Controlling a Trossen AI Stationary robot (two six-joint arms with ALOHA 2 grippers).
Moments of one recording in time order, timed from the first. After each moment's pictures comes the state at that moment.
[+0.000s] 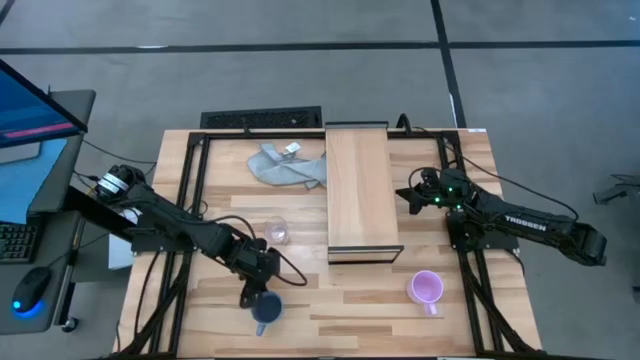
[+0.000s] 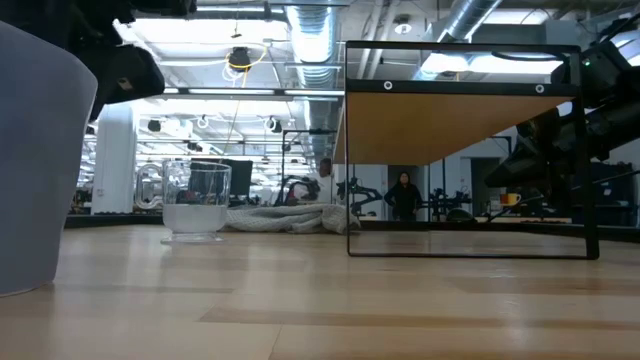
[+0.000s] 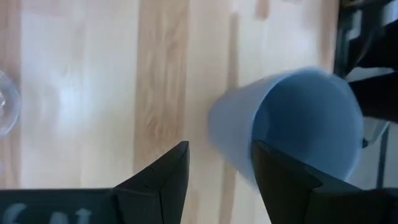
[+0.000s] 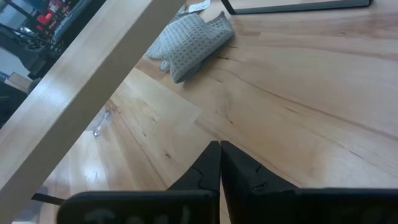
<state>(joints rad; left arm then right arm) -0.46 1.47 1.02 -0.63 0.11 -0.59 -0.57 0.48 0.01 0.03 -0.22 0.58</state>
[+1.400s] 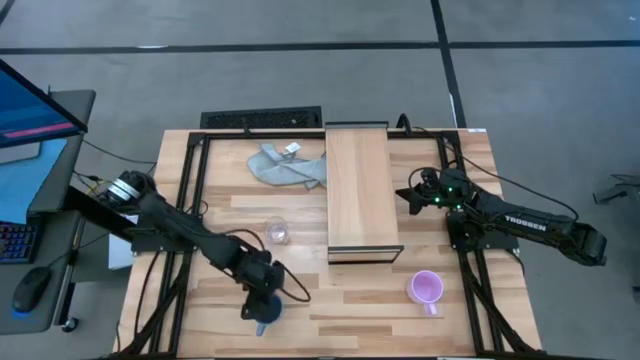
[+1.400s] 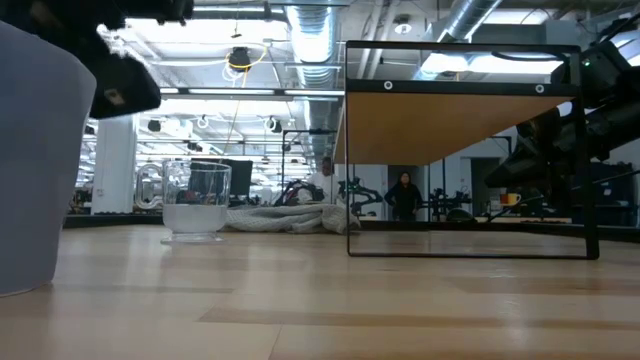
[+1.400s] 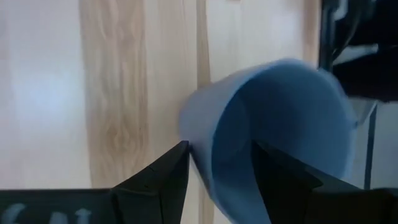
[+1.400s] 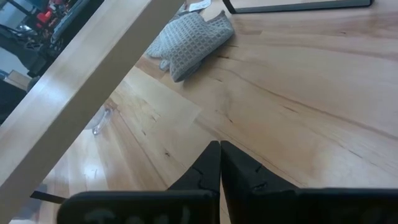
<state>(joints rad) -0.50 1.60 1.05 -0.59 0.17 -0.57 -0.57 0.49 0.01 0.02 -0.23 0.57</state>
